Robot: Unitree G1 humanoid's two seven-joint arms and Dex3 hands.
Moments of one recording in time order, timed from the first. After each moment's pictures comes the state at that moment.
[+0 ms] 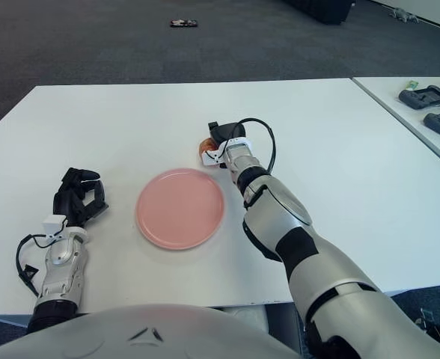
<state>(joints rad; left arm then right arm) 0.13 0.01 0.21 0.28 -0.06 -0.37 0.09 -0.98 -0.04 0.72 1.38 -0.85 0.02 -0.28</state>
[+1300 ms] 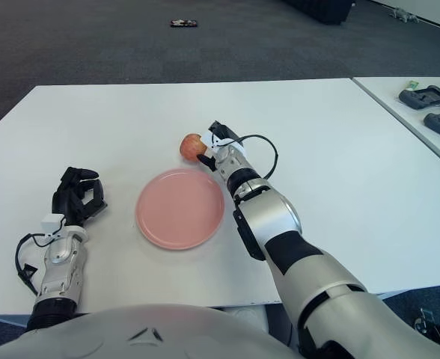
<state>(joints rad) 0.12 0.02 0.22 0.29 -0.08 -0.37 0.07 -0.97 0.06 0.18 1.36 -0.36 0.04 -0.26</state>
